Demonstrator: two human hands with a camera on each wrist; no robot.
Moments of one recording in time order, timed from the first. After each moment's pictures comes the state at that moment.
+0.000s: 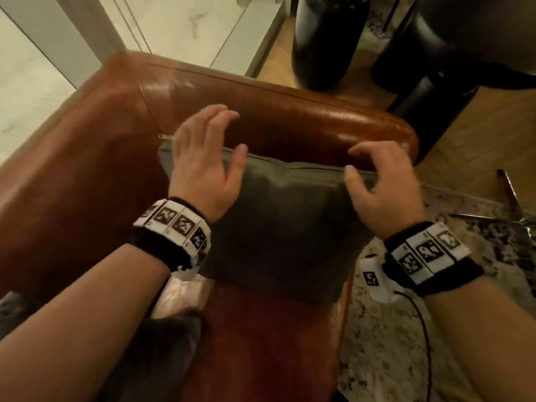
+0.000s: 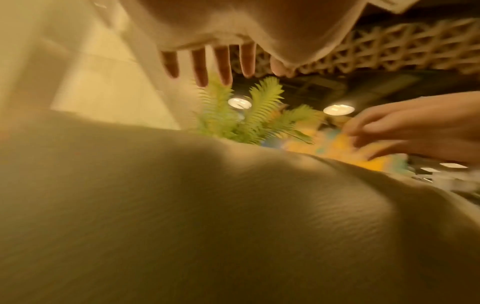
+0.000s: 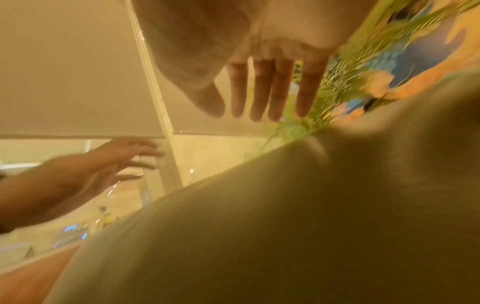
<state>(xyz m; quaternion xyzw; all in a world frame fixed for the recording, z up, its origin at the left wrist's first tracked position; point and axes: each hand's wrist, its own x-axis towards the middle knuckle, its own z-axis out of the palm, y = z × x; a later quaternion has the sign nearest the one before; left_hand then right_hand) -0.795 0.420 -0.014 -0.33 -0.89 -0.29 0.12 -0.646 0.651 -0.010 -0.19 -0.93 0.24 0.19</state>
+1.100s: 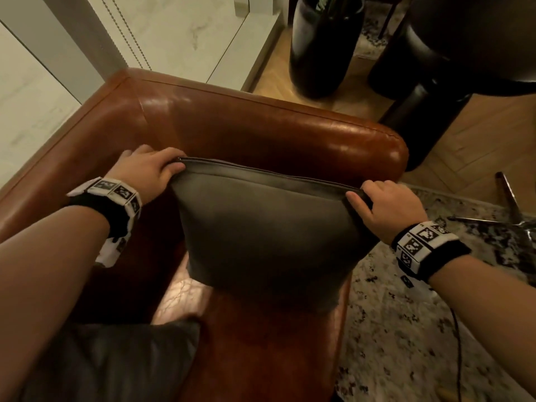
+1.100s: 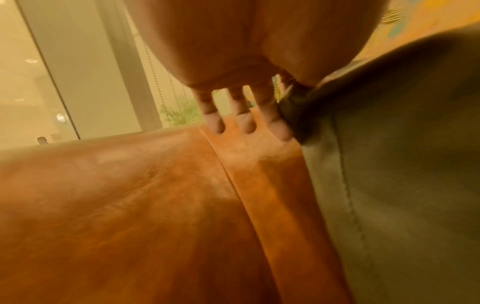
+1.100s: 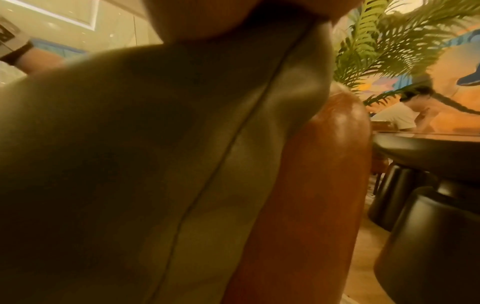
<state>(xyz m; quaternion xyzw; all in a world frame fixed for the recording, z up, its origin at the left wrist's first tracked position) -0.893 0.351 -0.032 -0.28 -0.96 -0.01 -0.09 -0.635 0.722 -0.066 -0.12 -0.99 0.02 0.03</state>
